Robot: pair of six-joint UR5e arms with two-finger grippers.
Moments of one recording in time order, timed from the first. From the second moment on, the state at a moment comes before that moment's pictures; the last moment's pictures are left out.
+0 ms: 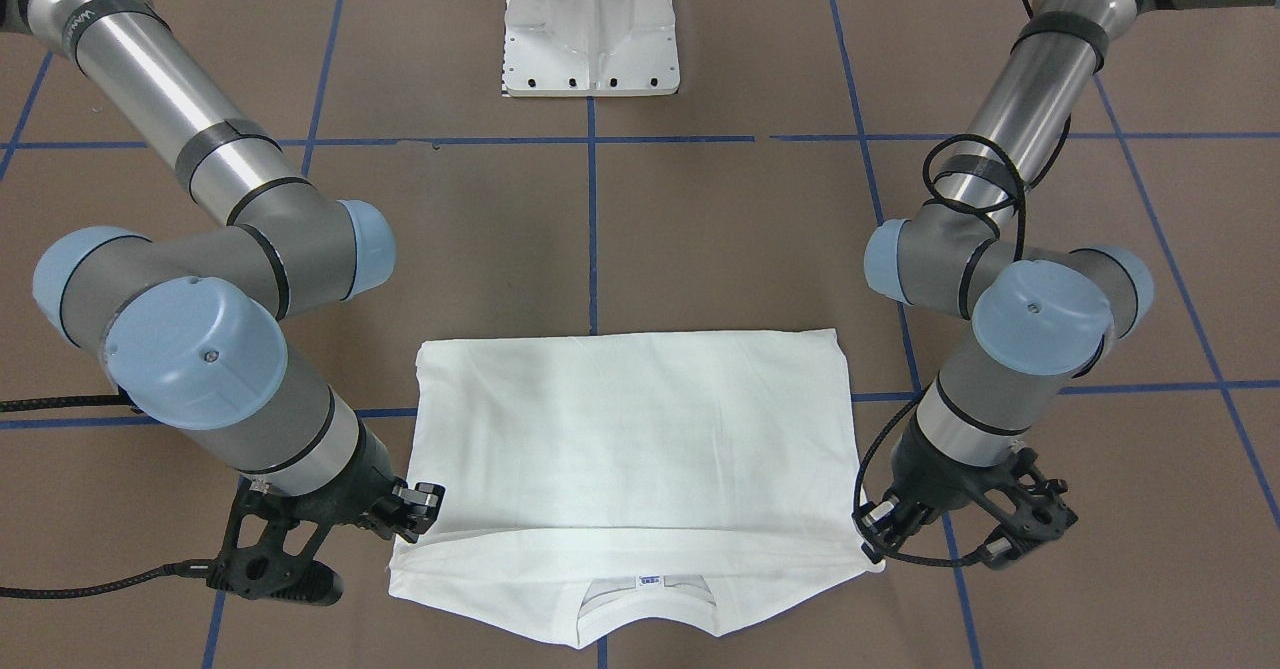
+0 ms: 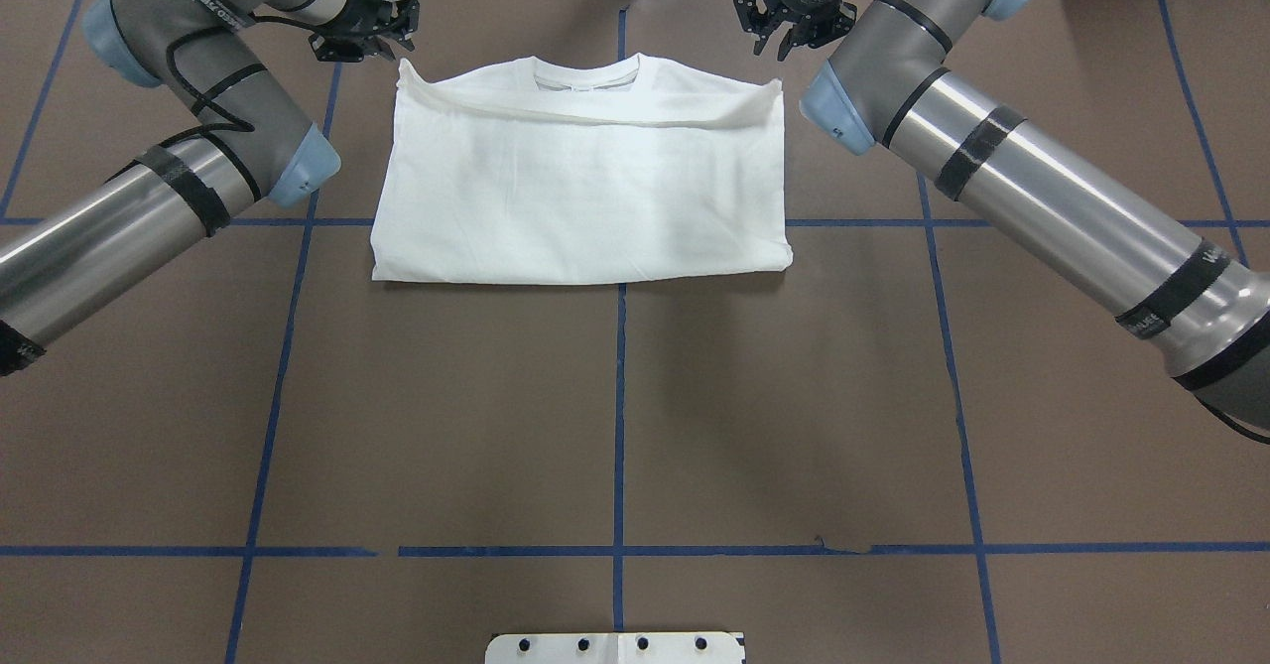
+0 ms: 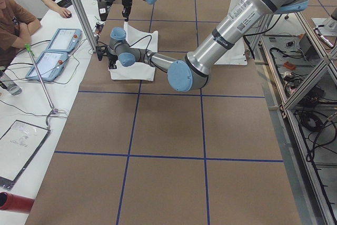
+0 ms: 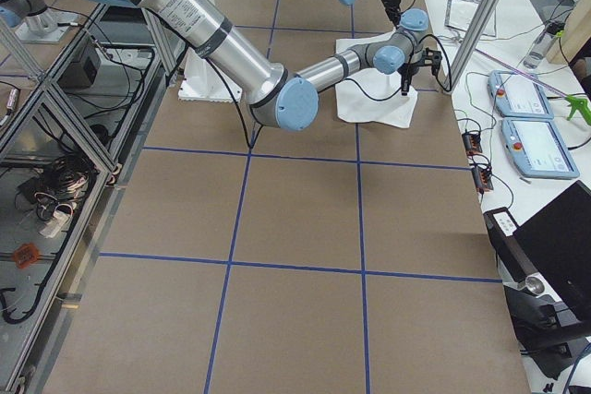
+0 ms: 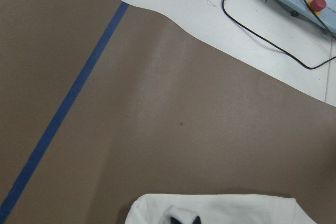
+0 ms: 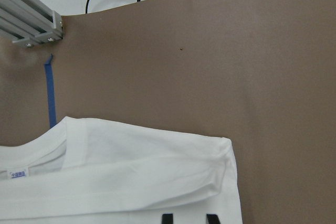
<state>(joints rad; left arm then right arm) -0.96 -2.38 -1.00 -2.28 -1.94 -1.40 0.95 -0.64 1.05 -1.21 2.10 1.10</state>
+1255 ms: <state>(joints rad) -0.96 -2.33 -1.12 -2.24 -1.94 -1.40 0.76 -0.98 1.43 -1.23 2.06 1.11</state>
